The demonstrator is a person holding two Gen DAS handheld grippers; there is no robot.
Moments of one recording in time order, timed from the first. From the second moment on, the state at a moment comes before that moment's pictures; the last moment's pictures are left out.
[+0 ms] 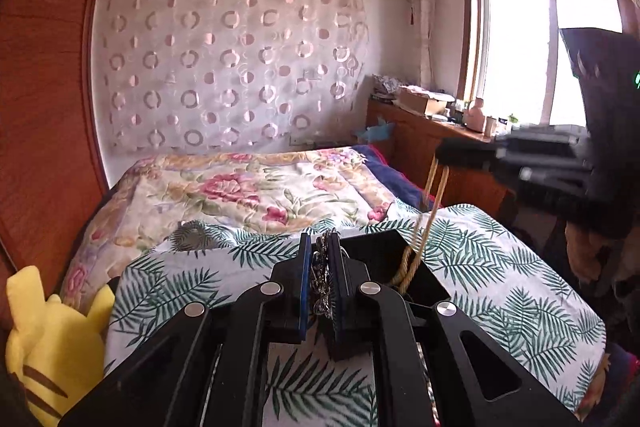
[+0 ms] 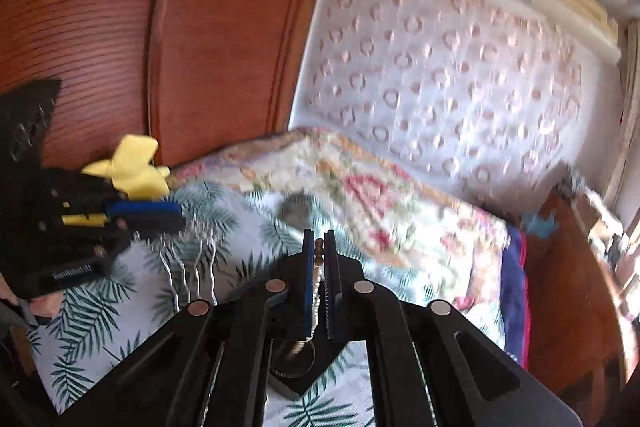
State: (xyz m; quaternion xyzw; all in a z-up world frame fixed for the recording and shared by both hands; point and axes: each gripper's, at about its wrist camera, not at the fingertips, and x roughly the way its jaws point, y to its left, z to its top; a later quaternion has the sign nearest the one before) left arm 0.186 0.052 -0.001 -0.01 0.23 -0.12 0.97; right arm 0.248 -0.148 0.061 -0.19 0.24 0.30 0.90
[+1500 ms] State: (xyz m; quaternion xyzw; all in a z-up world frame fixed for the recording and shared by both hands) left arm 0.172 0.035 -0.065 0.01 0.31 -0.12 0.94; right arm 0.167 -0.229 -0.063 -0.10 0.37 0.34 0.86
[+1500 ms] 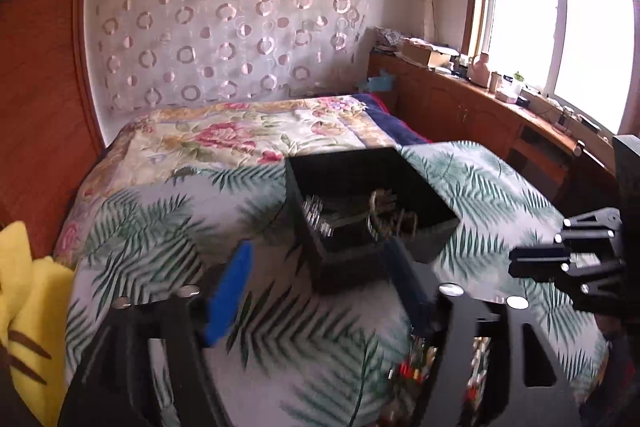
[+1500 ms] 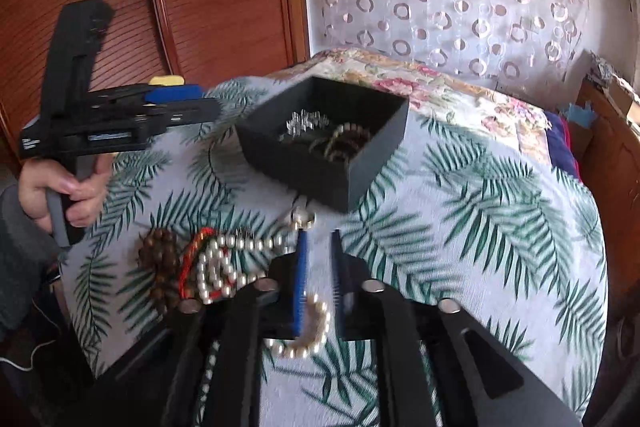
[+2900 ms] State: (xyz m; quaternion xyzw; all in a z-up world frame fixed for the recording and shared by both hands) left arm 0.100 0.028 -0.117 0.01 0.41 -0.16 0.90; right arm 0.131 -0.250 -0.005 -0.14 0.29 0.30 0.90
